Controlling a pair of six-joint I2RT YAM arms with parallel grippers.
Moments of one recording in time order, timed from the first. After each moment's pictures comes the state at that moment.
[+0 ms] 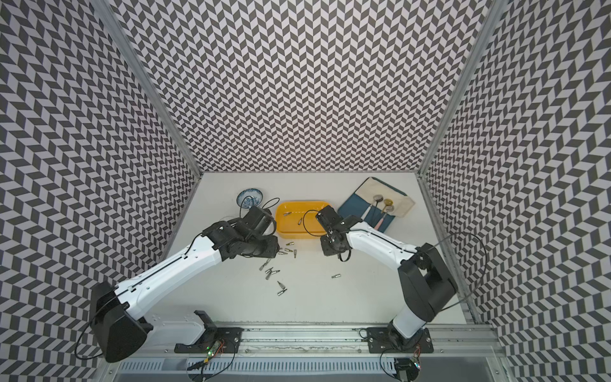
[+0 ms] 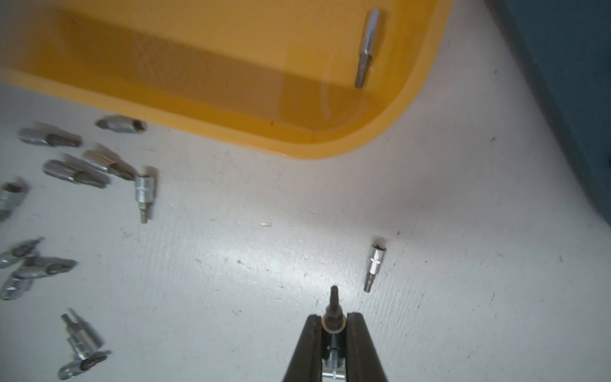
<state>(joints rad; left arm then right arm) -0.74 1.30 1.12 -0.92 -0.05 -0.58 0.65 1.62 1.19 -0.79 0.08 0.40</state>
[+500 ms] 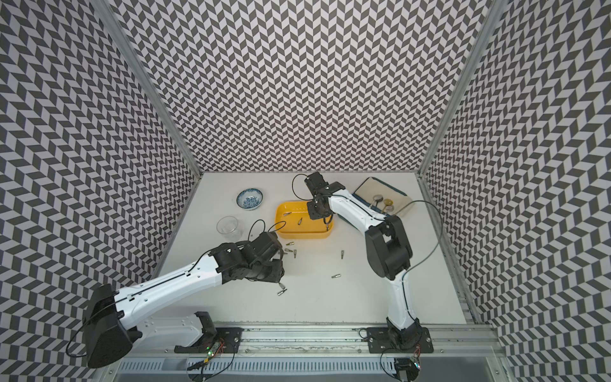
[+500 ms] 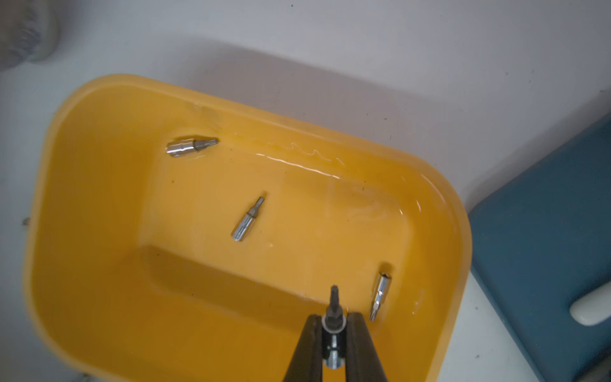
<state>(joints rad) -0.93 1.23 0.92 -0.86 -0.04 -0.76 0.56 2.13 1.83 -0.86 0.07 0.26</state>
